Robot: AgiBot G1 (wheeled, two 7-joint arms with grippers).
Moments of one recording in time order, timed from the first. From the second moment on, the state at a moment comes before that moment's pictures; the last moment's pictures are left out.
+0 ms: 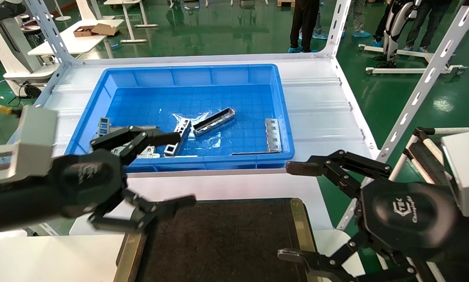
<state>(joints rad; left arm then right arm) -1.16 0.68 0.32 -1.26 0.88 1.32 -0.20 1.10 -0.57 -0.38 1.27 -0.66 -1.46 0.13</state>
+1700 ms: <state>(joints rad) -1.62 1.35 0.53 -0.21 1.31 0.71 0.15 1.10 -0.57 -0.38 1.27 -0.66 -1.46 0.13</state>
